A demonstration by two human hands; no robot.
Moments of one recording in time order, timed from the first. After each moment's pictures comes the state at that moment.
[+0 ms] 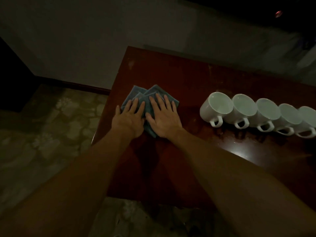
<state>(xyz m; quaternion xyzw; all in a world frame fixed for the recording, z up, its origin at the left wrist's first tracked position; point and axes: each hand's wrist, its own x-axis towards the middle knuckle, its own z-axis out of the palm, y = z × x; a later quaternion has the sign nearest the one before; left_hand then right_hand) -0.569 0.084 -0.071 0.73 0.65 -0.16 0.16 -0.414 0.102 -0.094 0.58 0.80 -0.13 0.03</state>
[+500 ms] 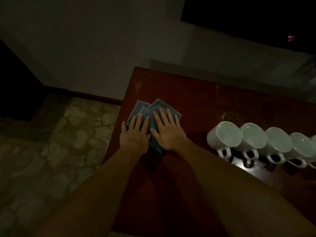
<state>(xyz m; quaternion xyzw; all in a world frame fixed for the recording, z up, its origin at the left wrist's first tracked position) -0.575 0.124 -0.061 0.70 0.66 -0.19 0.20 -0.424 0.158 -0.078 0.54 0.82 -0.17 0.10</state>
